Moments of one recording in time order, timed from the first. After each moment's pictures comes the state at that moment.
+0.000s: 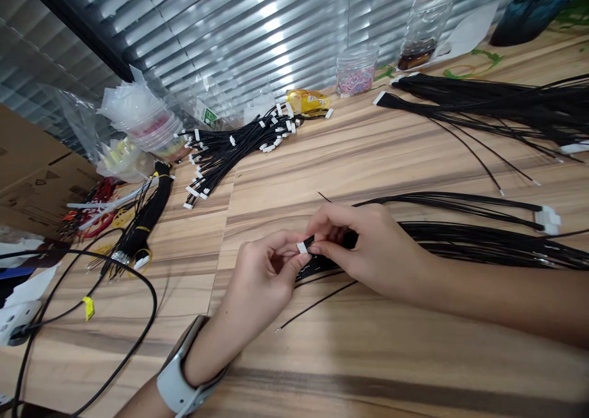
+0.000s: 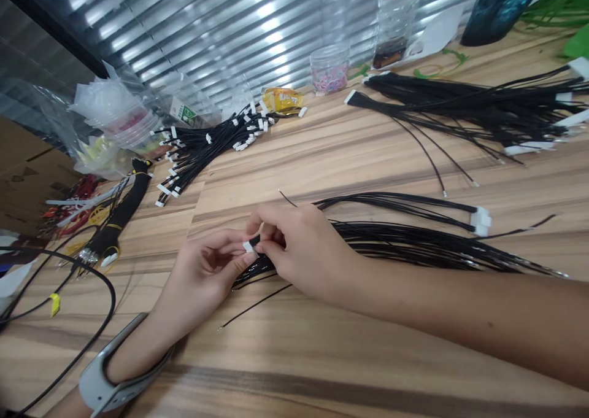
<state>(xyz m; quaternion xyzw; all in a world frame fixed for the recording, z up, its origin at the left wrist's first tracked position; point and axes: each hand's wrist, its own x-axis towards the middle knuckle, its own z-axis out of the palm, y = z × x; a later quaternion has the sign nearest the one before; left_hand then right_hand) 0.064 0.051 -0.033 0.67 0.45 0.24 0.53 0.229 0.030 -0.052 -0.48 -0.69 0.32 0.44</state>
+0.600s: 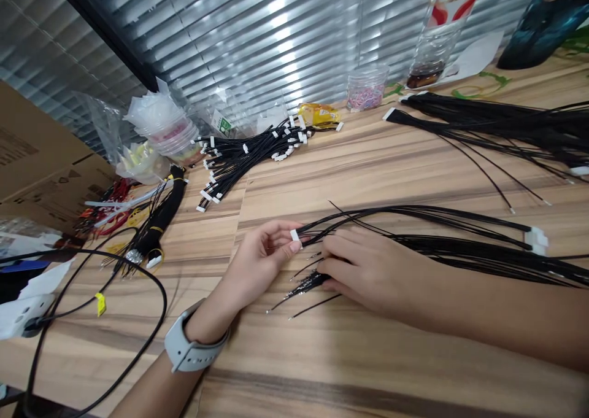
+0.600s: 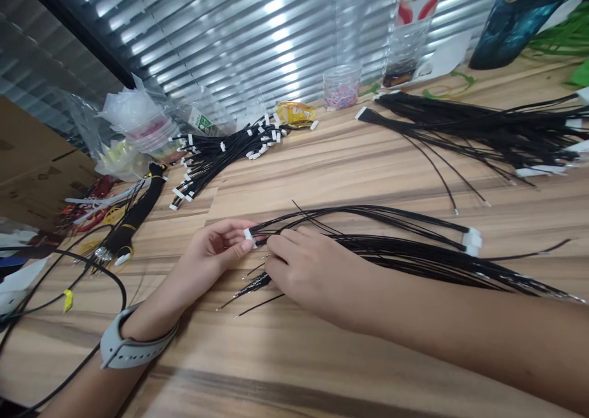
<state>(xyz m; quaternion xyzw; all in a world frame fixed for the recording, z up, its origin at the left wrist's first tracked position) 0.047 0.084 -0.032 0.66 0.45 0.26 0.54 0.235 0.028 -0.060 -0.34 -0.90 0.00 0.28</state>
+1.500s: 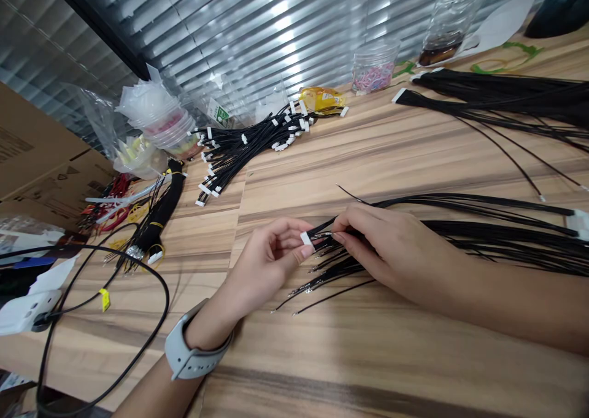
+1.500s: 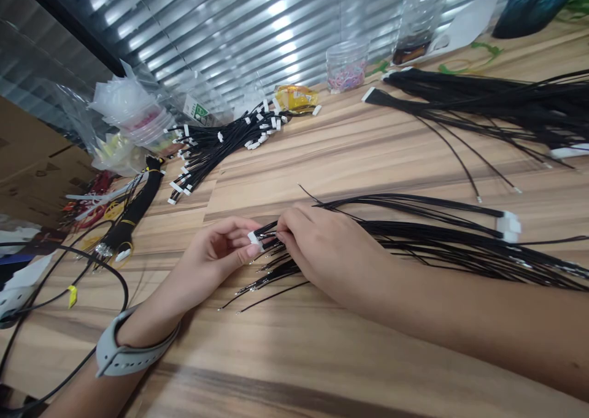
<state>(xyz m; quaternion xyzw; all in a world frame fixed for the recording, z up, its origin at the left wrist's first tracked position) 0.053 0.075 -0.028 0.62 0.44 0.22 0.60 0.239 0.032 -0.059 -0.51 -0.79 0.13 0.32</state>
